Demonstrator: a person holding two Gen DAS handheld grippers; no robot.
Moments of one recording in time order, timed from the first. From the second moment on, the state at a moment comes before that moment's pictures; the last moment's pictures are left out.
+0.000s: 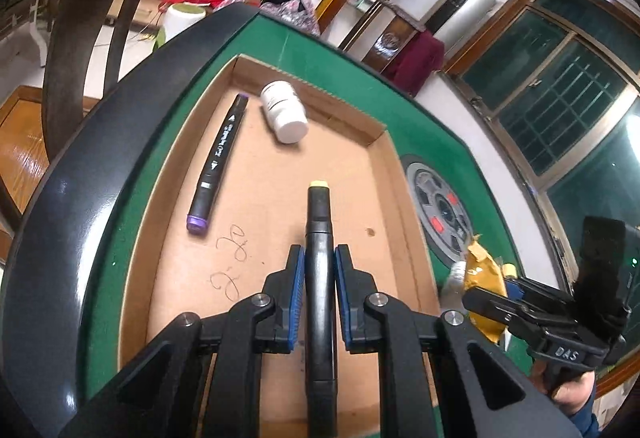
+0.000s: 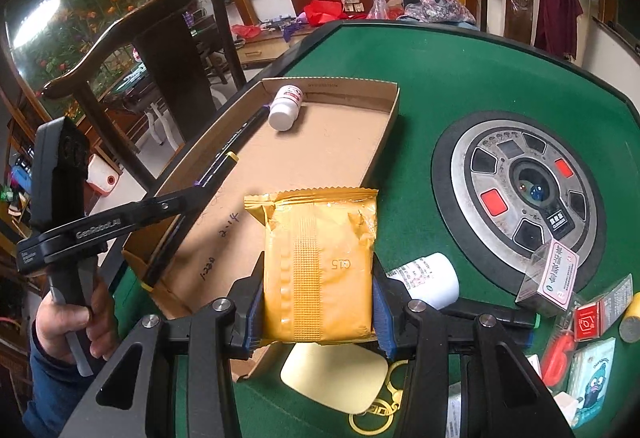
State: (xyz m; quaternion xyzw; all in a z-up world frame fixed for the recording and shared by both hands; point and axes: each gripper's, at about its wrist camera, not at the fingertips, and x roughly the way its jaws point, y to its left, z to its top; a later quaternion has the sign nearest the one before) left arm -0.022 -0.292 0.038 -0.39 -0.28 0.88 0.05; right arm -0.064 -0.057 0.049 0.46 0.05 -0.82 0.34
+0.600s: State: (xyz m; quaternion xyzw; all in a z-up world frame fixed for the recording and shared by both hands) left arm -0.087 -0.298 0.024 -0.48 -0.24 0.85 0.01; right arm -0.098 -0.106 0.046 0.49 0.08 -0.80 0.33
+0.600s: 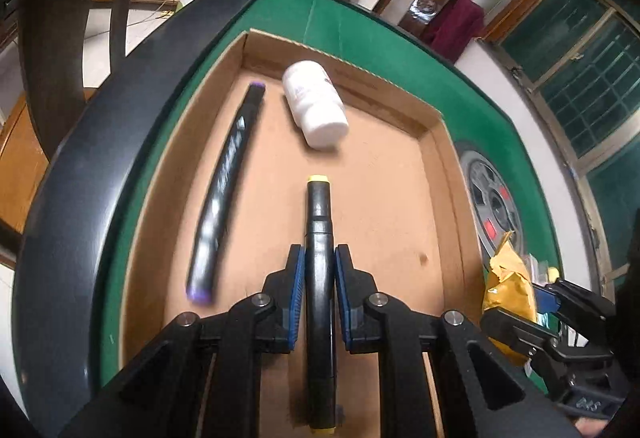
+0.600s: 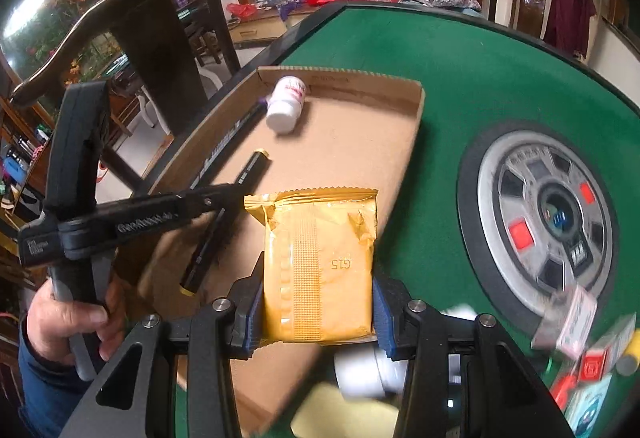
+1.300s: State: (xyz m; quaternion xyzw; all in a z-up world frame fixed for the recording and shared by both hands) left arm -0.102 -0.335 0.041 -0.43 -0.24 0.87 0.00; right arm -0.215 -0.185 0.013 0.54 0.05 -0.82 0.20
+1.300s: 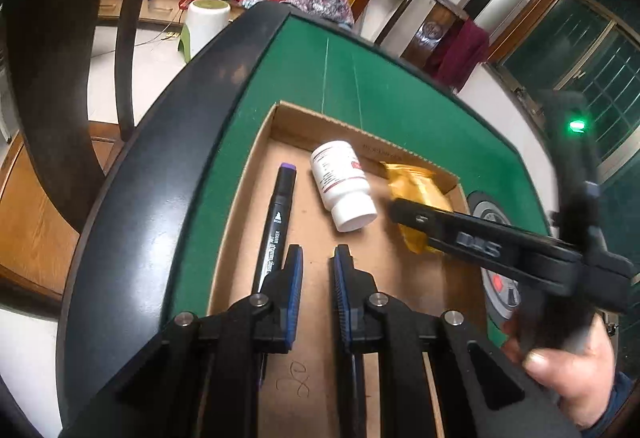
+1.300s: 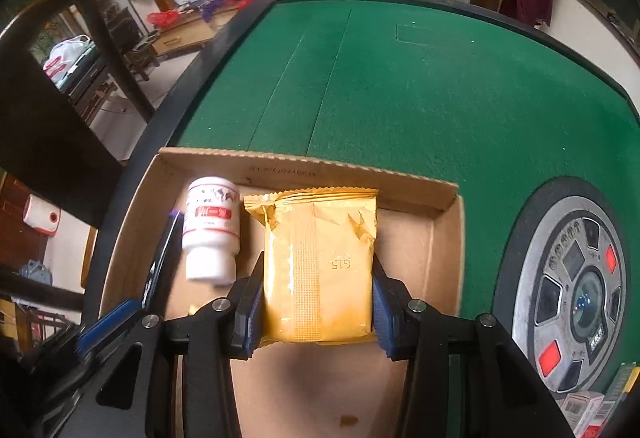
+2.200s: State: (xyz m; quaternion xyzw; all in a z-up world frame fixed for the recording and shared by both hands) left arm -0.045 -0.275 0.066 -0.39 -0.15 0.91 0.01; right arm -0.077 -0.052 0.074 0.46 -0.04 -0.83 0.32
